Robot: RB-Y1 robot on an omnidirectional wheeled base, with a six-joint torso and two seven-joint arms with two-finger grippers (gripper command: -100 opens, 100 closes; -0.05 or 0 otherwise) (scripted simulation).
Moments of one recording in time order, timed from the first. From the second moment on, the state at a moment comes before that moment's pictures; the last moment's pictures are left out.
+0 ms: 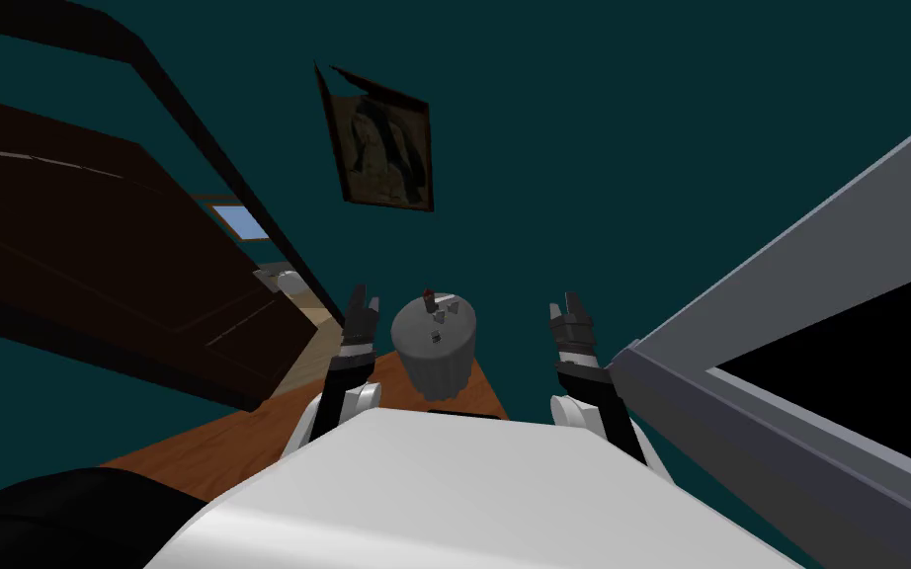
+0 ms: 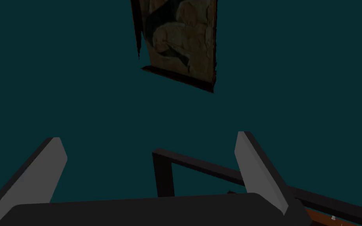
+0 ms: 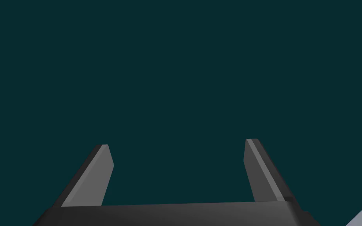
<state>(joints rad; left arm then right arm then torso) 0.52 -0.02 0.07 -2.30 -0.12 -0.42 -0.08 0.49 -0.02 0.00 -2.25 -0.01 -0.35 0.08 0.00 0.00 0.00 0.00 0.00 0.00</state>
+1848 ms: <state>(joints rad) 0.24 0.27 0.24 -1.83 -0.12 0.02 -0.15 0.49 -0.02 0.00 -2.25 -0.01 -0.35 0.08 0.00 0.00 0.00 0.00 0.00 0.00</state>
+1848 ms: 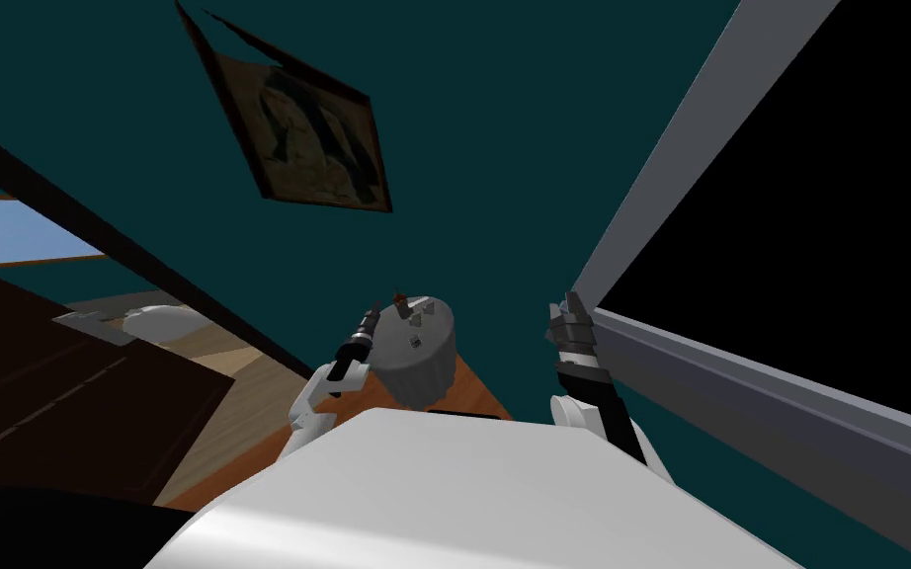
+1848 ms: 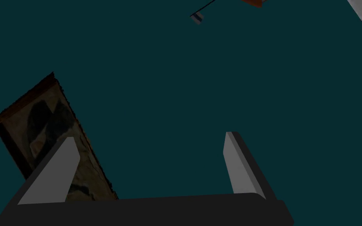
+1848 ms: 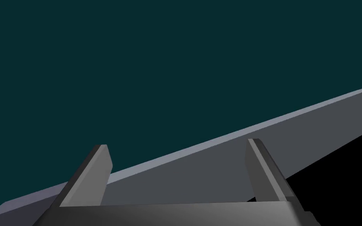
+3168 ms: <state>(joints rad) 0.03 0.35 0.28 -1.48 -0.07 0.38 -0.20 0.49 -0.02 0.00 -2.25 -0.01 -0.35 0.08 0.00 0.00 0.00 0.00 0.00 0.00</state>
